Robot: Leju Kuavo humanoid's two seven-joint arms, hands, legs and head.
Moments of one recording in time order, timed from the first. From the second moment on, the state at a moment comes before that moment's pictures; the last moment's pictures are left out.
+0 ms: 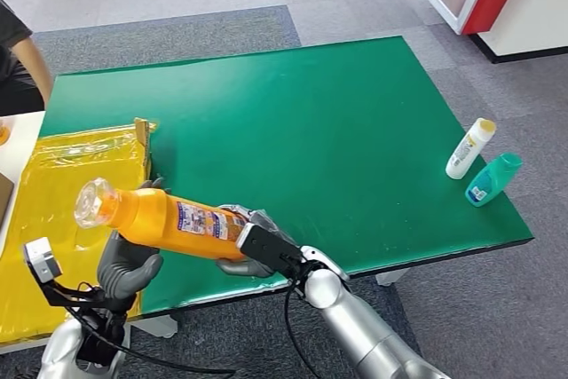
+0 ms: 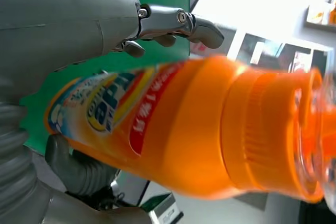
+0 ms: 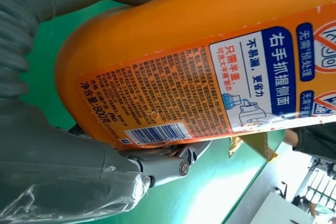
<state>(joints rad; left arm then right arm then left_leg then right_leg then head) -0.07 -0.09 -0.15 -1.43 0.21 -0.55 -0.41 -0.29 0.16 0.40 -1.12 0.47 0.13 -0.26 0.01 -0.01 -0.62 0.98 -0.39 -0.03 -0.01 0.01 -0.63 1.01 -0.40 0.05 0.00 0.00</state>
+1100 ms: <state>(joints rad) -0.15 0.03 -0.32 -1.43 0.15 -0.47 -0.44 -0.34 0.19 0.43 -0.92 0.49 0.09 -0.29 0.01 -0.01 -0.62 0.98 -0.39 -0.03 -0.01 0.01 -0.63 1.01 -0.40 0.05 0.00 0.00</state>
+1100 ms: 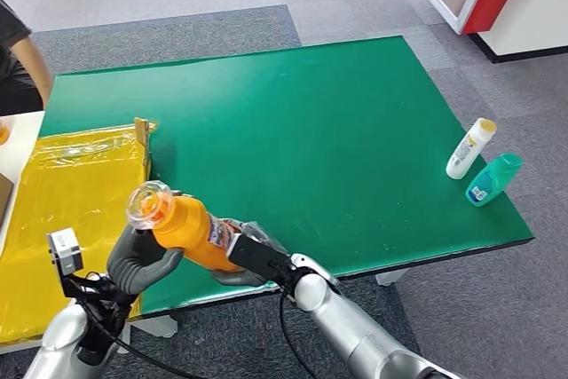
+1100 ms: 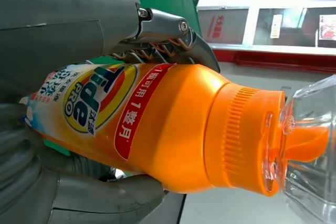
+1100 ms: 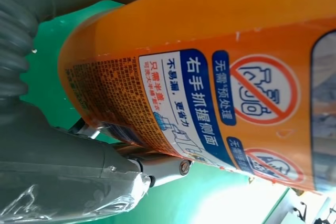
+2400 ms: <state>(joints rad) -0.53 0.27 -0.41 -1.52 -0.32 -0.34 -0.10 -0.27 0.17 0.33 -0.95 0.44 0.08 -0.32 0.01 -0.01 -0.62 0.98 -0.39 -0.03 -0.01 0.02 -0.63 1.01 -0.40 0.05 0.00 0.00</state>
